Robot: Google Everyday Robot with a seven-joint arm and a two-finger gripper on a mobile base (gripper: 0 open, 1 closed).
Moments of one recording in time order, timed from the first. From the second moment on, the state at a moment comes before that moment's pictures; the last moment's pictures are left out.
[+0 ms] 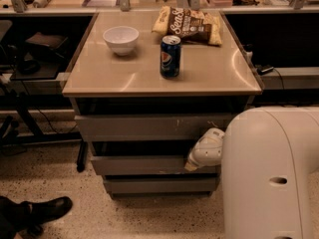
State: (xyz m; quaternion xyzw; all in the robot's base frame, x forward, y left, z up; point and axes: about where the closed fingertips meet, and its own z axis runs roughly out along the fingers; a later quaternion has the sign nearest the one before) arm 0.637 -0.147 0.395 -0.49 0.85 -0.04 0.20
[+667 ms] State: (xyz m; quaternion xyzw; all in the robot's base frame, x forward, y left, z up) arm 0.622 -0.156 0.404 -0.49 0.84 -0.03 0.21
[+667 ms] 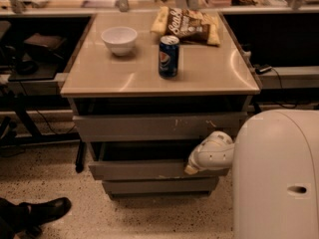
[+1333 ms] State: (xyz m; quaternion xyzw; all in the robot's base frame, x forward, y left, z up) arm 0.614 -0.152 0.411 -0.49 0.84 -0.02 0.22
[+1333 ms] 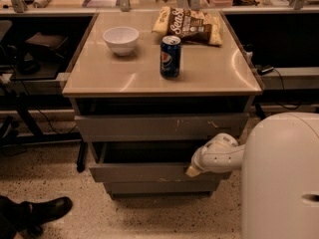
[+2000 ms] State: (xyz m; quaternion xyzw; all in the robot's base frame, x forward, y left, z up) arm 0.588 -0.166 0.408 -0.49 0.84 -0.02 0.22
